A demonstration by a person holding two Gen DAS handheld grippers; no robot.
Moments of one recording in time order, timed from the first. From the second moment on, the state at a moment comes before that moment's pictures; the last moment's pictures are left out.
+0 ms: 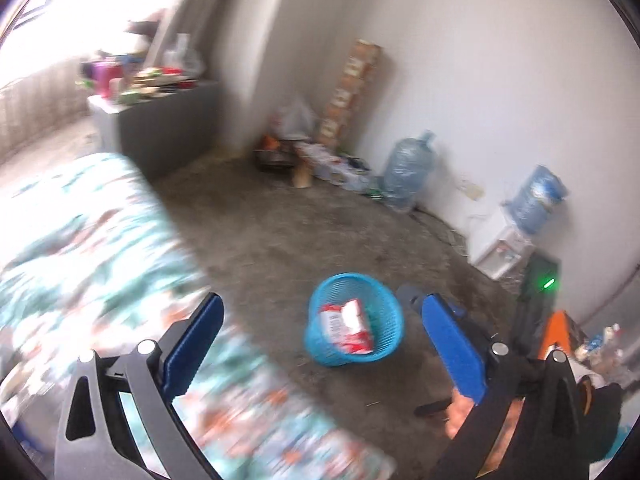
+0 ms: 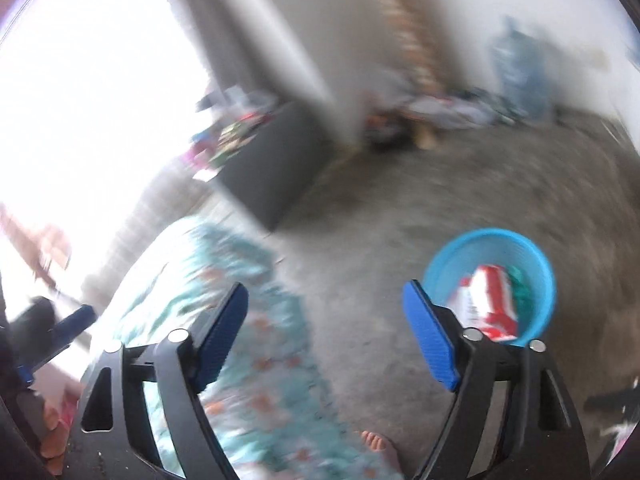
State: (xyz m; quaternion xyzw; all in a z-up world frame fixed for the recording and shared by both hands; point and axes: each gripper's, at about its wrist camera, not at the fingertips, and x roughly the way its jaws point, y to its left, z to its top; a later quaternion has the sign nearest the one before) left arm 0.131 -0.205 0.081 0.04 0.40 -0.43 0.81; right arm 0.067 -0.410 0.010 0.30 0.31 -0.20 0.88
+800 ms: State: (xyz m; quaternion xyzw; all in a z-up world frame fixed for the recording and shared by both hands) left arm 0.104 -0.011 0.047 0.01 0.41 -0.21 0.89; right arm 0.132 -0.214 0.030 0.06 0.41 -0.13 0.90
